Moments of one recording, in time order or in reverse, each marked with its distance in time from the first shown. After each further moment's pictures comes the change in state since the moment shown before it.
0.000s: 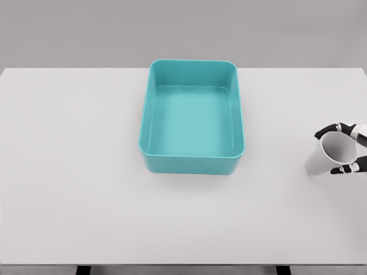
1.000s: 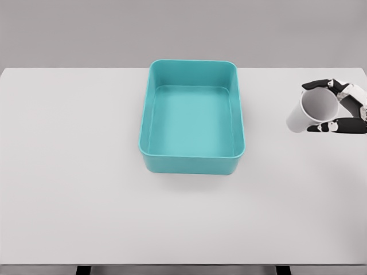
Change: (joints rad) left arm 0.000 0.000 0.000 0.000 0.000 0.000 0.000; right arm -0.115 0.259 -0.160 0.000 0.049 0.000 0.000
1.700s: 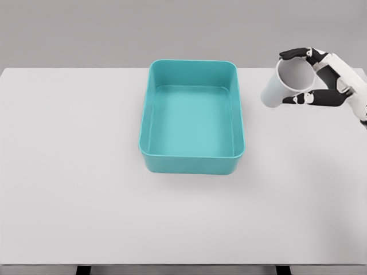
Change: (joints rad) left arm 0.000 0.000 0.000 0.000 0.000 0.000 0.000; right arm -0.166 0.158 0.006 -0.003 0.053 0.050 0.000
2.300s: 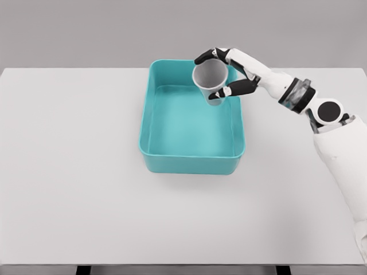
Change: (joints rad) left arm 0.000 0.000 0.000 0.000 0.000 0.000 0.000; right arm -0.258 0.320 0.170 0.181 0.375 0.117 0.000
